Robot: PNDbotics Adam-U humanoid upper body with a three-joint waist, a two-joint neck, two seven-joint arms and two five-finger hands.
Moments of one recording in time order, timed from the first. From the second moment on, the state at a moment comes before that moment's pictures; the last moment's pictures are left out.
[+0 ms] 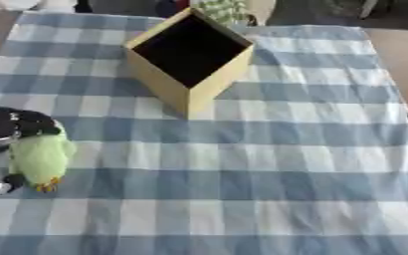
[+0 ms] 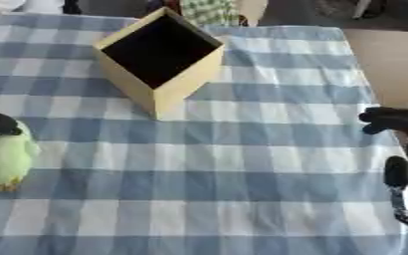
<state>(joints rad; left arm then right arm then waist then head) -0.64 0.91 -0.48 -1.77 -0.76 -0.06 -0.68 0.12 -0.32 -0.31 -1.99 0.12 -0.88 0.06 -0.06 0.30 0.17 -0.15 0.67</state>
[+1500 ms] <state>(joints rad) -0.67 0.87 -0.46 -1.78 -0.70 -0.02 -0.58 0.12 -0.30 -0.31 -1.99 0.12 -0.87 0.08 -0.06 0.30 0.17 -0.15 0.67</state>
